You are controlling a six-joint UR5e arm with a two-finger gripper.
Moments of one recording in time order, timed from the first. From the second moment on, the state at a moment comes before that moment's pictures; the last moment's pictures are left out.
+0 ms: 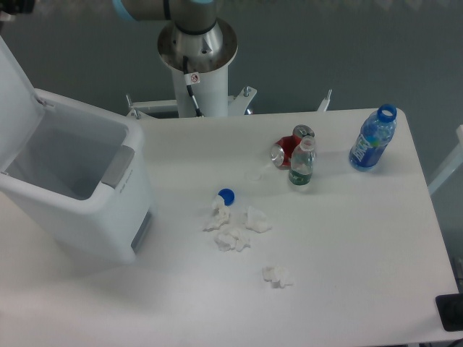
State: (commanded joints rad) arm 2.00 -1.38 -1.52 -1.06 1.03 0.03
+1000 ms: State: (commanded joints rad) arm 1.93 -1.40 -1.53 -1.03 0.95 0.03
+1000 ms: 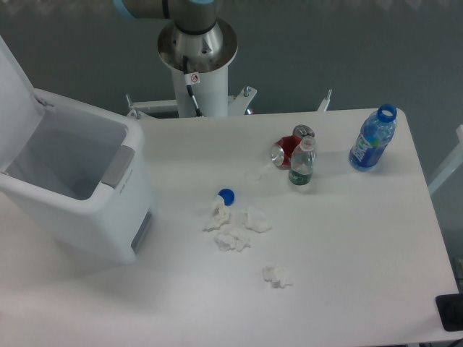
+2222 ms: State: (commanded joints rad) arm 1.79 -1.49 -1.53 -1.02 0.95 0.04
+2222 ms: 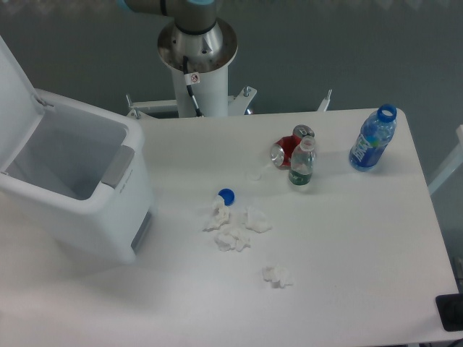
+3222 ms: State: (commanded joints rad) arm 1.79 -1.52 -1.55 -1.02 0.96 0.05
